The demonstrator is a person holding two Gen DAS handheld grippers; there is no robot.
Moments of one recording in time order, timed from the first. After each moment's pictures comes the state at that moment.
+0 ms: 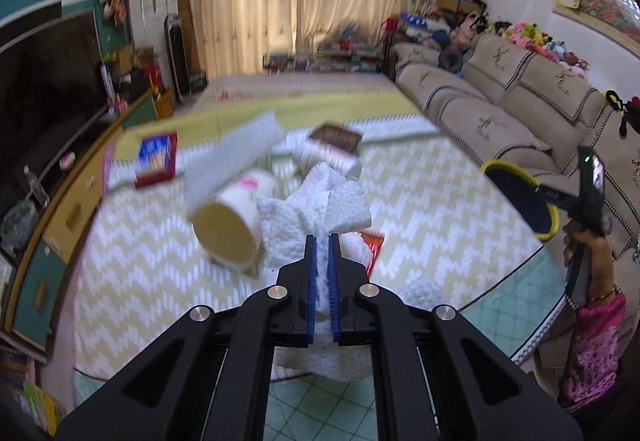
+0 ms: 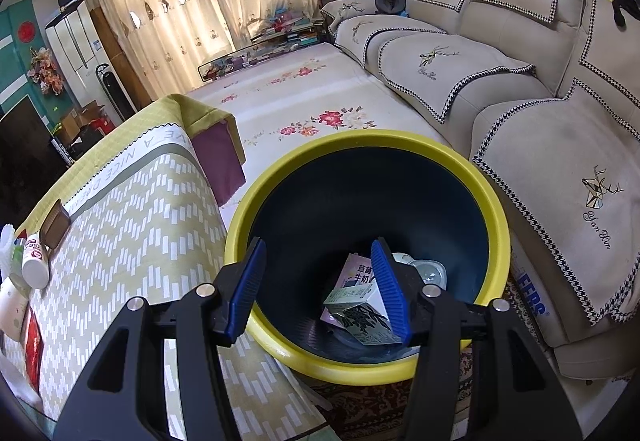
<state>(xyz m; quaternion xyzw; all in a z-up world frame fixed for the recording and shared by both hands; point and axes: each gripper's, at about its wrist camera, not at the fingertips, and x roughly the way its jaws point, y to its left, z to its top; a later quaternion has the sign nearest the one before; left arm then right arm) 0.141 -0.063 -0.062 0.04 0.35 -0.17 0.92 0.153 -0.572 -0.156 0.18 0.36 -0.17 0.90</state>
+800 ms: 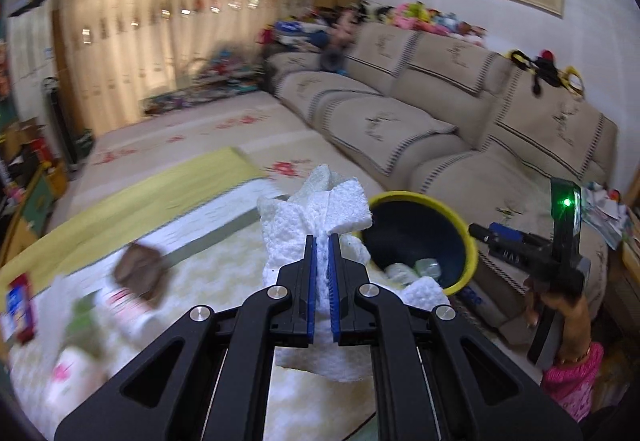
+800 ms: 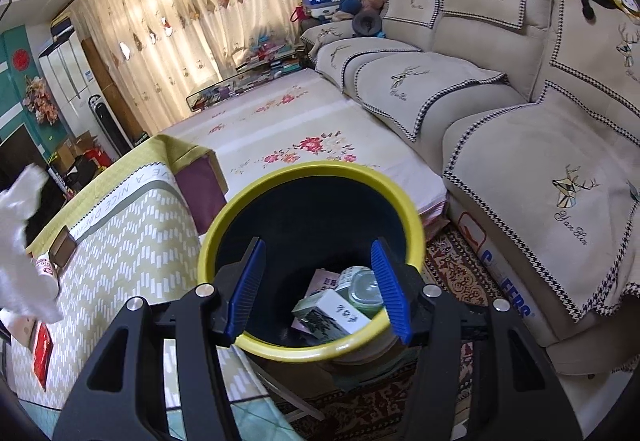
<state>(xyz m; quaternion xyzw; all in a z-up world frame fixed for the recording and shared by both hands) 0.208 -0.289 -0.021 0.10 0.32 -0.37 0.87 0.088 -0.612 -0.127 0.20 0.32 -0.21 0.90</state>
